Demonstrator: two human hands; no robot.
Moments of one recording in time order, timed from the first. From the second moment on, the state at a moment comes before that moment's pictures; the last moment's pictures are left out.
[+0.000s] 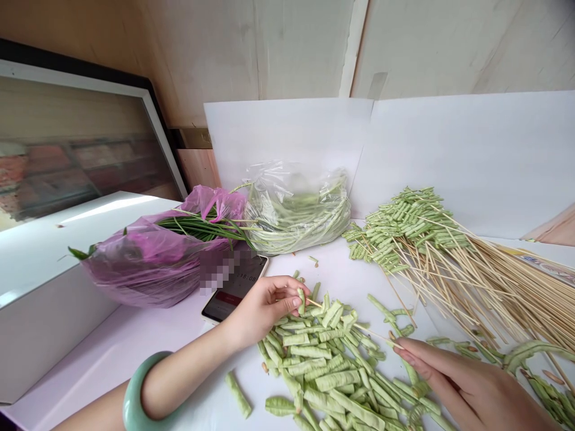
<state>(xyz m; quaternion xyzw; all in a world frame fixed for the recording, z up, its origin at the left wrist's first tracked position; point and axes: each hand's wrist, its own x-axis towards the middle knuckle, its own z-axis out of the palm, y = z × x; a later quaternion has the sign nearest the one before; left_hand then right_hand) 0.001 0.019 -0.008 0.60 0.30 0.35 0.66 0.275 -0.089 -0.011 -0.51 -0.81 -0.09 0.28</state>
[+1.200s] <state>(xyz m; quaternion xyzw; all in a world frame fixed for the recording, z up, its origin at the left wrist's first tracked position) 0.003 0.014 -0.010 0.53 0.36 0.37 0.67 0.271 -0.089 -0.011 -0.47 -0.83 -0.10 0.26</state>
